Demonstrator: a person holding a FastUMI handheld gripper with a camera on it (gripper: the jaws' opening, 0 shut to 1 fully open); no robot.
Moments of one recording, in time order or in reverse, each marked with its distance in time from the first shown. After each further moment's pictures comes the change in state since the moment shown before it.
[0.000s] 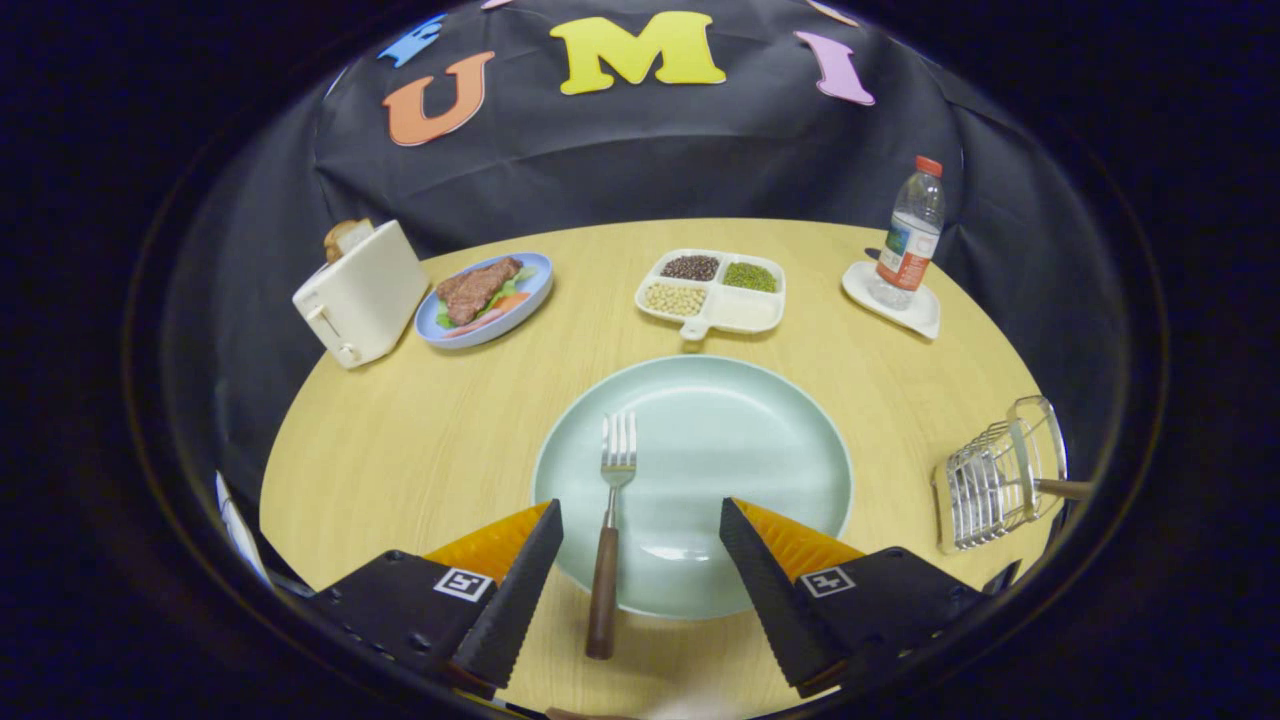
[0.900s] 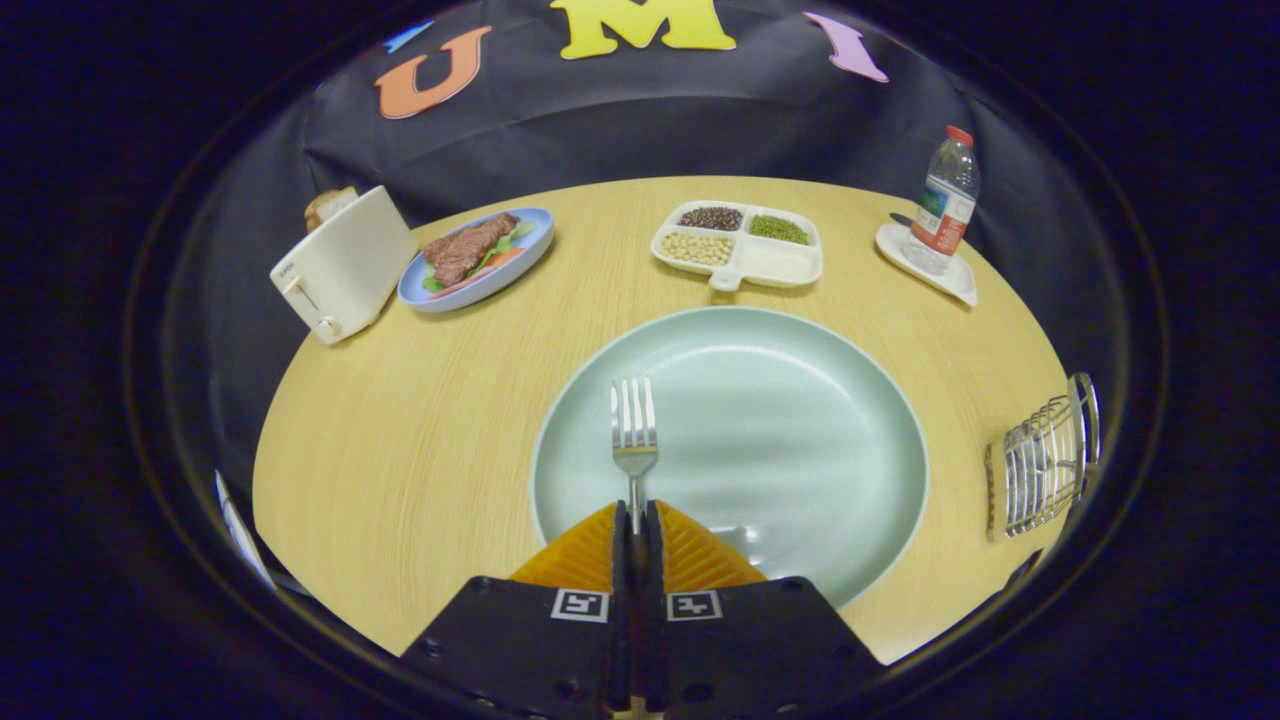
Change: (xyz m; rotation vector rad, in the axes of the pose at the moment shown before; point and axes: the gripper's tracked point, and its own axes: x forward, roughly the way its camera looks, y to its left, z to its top) arm 0.035 0.016 -0.018 0.006 0.096 0.013
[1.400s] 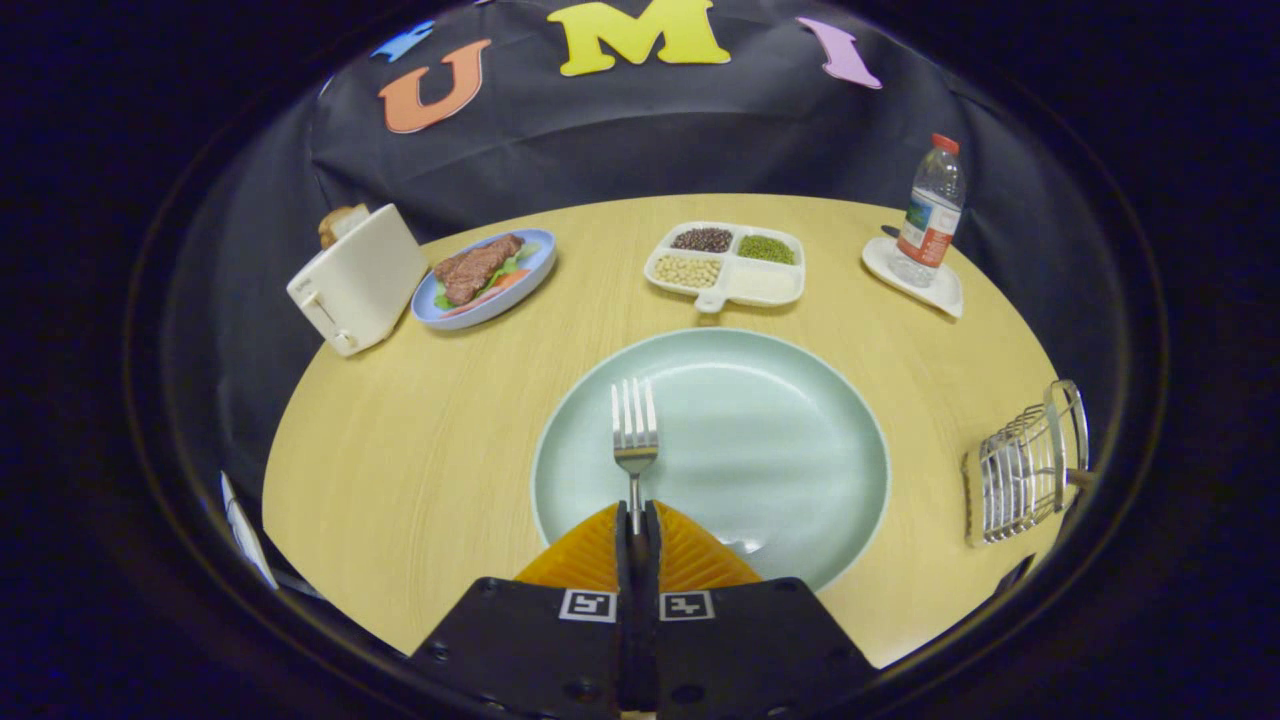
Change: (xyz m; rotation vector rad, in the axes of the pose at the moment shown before) arm -0.033 -0.014 0.009 0.002 -0.055 0.014
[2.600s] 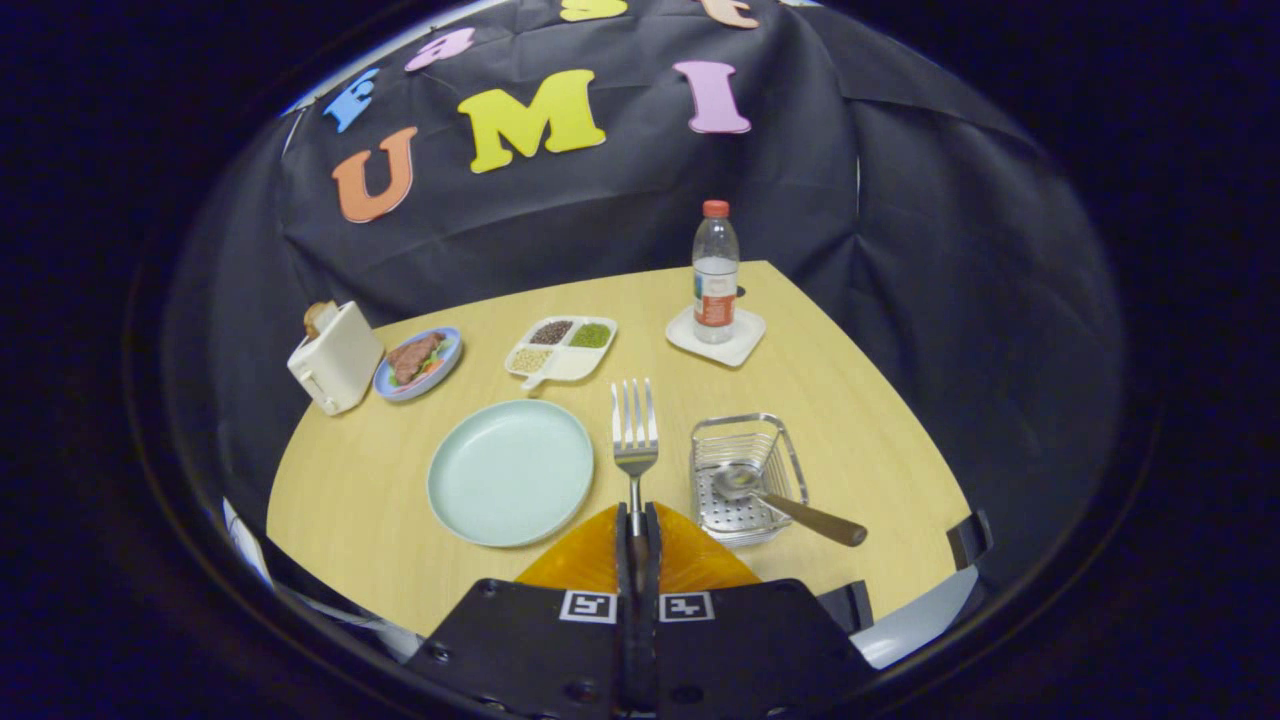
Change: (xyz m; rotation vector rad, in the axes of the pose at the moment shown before) arm -0.152 -0.192 0.003 0.119 -0.179 -0.113
